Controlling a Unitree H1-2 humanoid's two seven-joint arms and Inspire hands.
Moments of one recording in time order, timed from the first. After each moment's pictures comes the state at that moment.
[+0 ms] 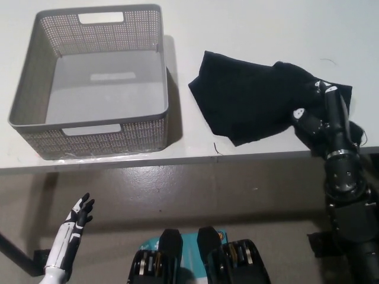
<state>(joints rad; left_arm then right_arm) -0.04 0.19 0.04 0.33 0.08 -0.37 -0.03 -0.65 -0.08 -0.10 0.62 -0.32 -0.11 -0.23</state>
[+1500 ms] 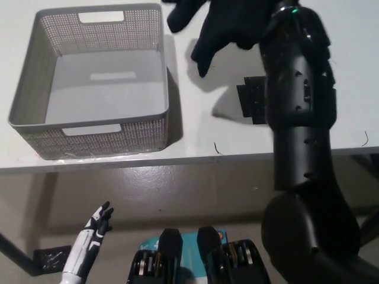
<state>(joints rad) -0.03 0.18 -0.04 0.33 0.13 -0.37 -0.03 -1.23 0.19 -0.50 0.60 0.34 0.36 -0.30</state>
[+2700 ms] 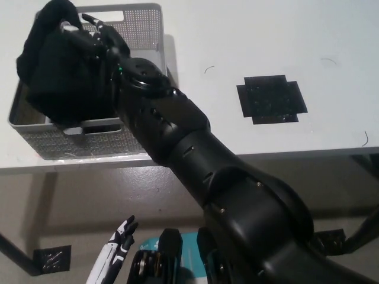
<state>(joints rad) 0.02 0.14 -0.10 0.31 0.15 -0.36 -0.03 -1.44 0.36 -0.01 1.25 0.54 0.12 -0.22</state>
